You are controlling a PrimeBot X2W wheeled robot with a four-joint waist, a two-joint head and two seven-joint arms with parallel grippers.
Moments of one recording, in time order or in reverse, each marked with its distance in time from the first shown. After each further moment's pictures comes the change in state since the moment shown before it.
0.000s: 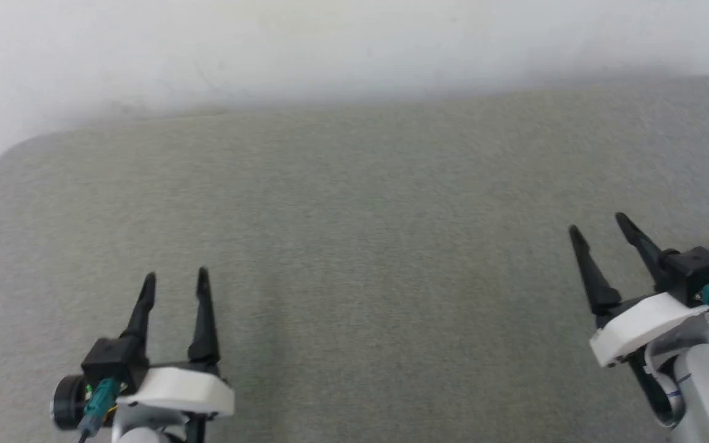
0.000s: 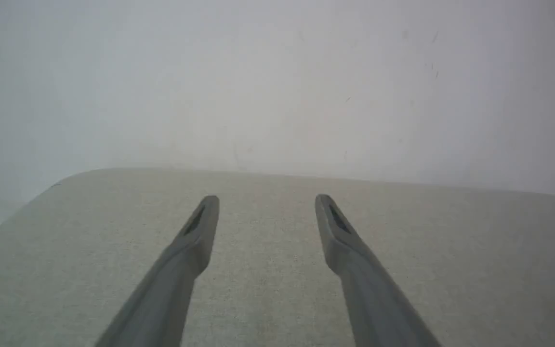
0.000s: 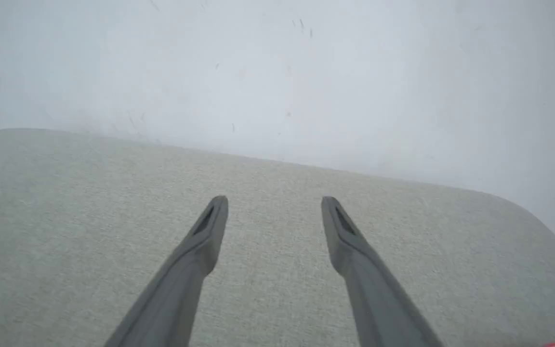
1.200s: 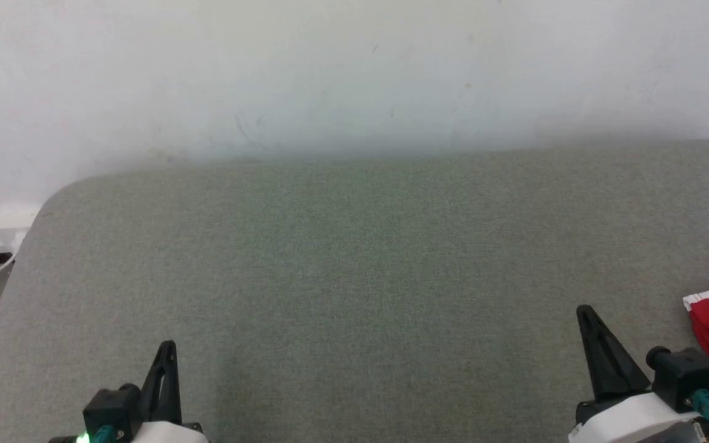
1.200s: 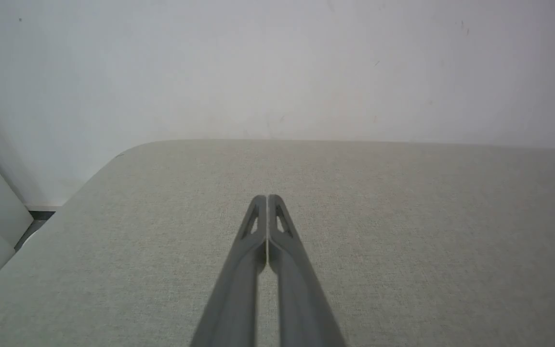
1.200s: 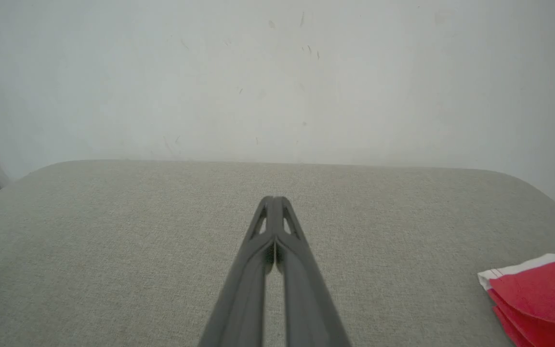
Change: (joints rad) left arm 0.134 0.063 0.017 0.074 0.015 -0.010 0.029; right arm 0.412 0.250 -0.172 -0.443 -0.148 0.000 0.158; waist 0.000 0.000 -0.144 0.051
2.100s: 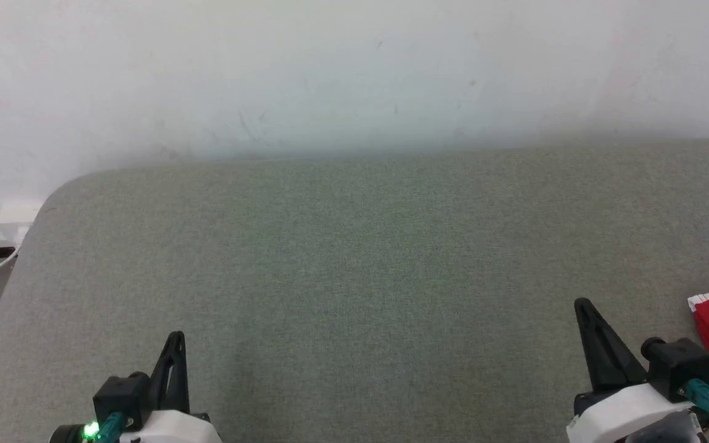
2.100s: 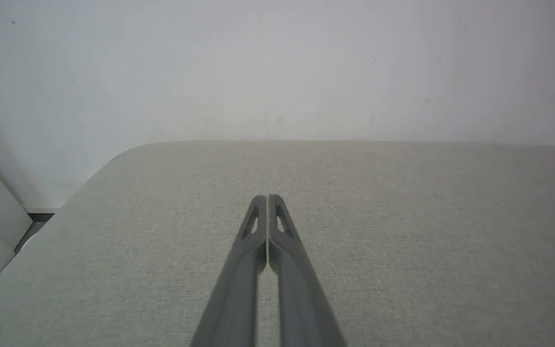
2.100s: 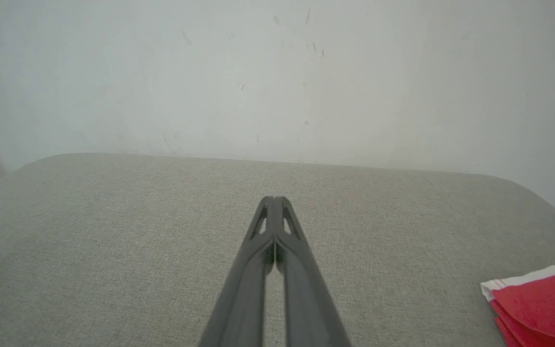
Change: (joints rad) left arm -0.013 -0.023 0.002 -0.036 0.037 -0.002 0.053; right arm -0.024 0.003 -0.001 0.009 -0.026 0.000 0.018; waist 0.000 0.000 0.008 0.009
